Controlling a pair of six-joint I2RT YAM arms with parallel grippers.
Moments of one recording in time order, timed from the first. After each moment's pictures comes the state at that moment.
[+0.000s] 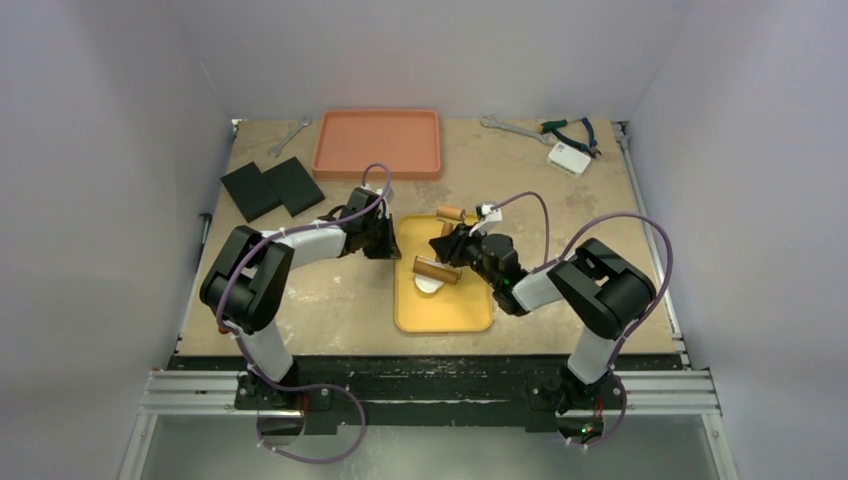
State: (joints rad) left arm -0.46 1.75 0.95 -0.12 0.20 -0.50; right arm 0.67 1.76 0.50 1.05 0.06 0.62
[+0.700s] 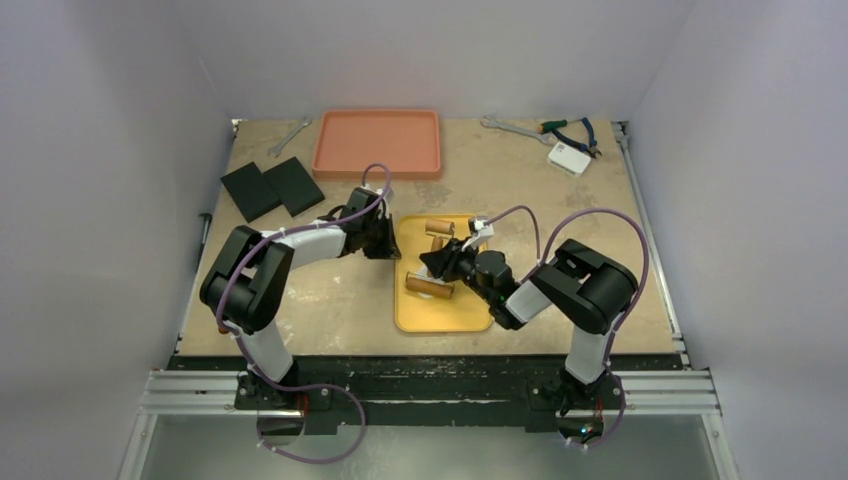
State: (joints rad) left arm -0.46 1.75 0.95 -0.12 0.20 -0.50; right arm 0.76 1.84 0.45 1.20 0.09 0.66
